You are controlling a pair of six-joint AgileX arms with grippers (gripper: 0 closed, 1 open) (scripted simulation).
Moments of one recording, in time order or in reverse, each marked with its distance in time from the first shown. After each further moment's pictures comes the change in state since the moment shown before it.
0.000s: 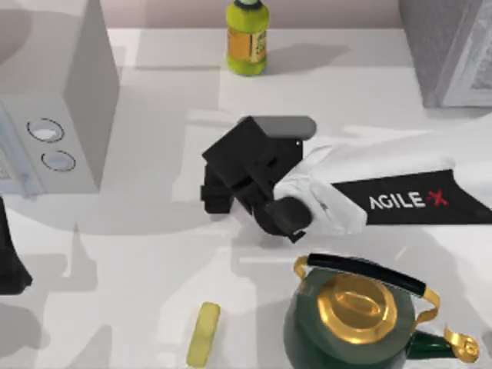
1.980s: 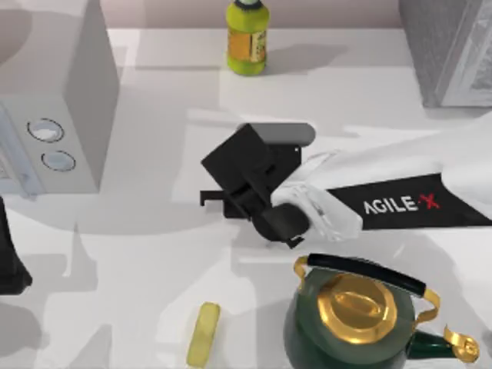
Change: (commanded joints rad) left arm 0.000 0.000 0.000 0.000 0.000 0.000; right arm 0.009 0.016 -0.011 0.018 0.006 0.012
